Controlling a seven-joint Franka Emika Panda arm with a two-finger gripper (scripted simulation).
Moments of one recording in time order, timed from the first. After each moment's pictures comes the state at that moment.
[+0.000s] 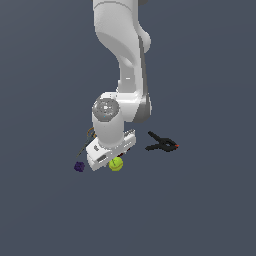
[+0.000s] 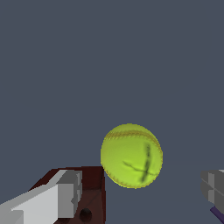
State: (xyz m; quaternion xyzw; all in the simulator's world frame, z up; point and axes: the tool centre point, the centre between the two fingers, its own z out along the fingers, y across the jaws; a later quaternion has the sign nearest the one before) arm 0.058 -0.056 0.093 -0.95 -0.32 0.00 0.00
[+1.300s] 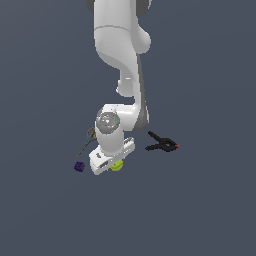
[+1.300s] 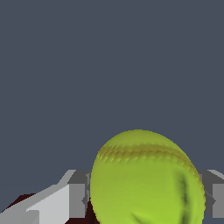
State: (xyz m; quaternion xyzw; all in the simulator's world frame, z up) arm 0.058 -0.058 0.042 -0.95 -0.32 0.00 0.00
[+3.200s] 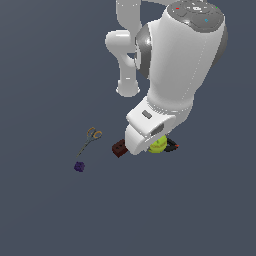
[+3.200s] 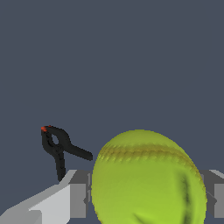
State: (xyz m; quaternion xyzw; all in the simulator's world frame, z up) arm 0.091 0.082 0.282 -0.95 -0.32 0.00 0.00
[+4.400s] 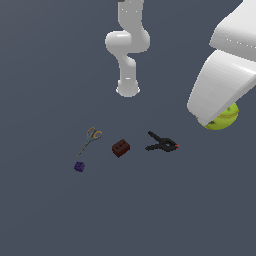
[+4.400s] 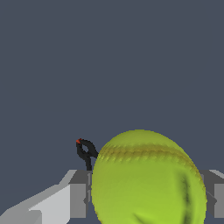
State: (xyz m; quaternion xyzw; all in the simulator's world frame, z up) arm 0.120 0.170 0.433 -0.95 -0.32 0.00 0.00
